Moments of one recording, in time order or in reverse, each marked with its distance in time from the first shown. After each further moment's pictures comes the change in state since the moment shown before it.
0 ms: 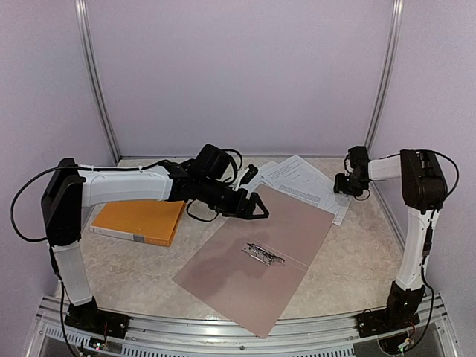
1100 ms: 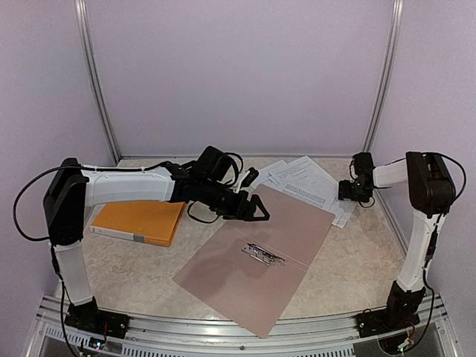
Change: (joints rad) left arm 0.000 0.016 0.000 0.000 0.027 -0.023; right arm -0.011 -0.095 -0.175 0.077 0.090 -0.052
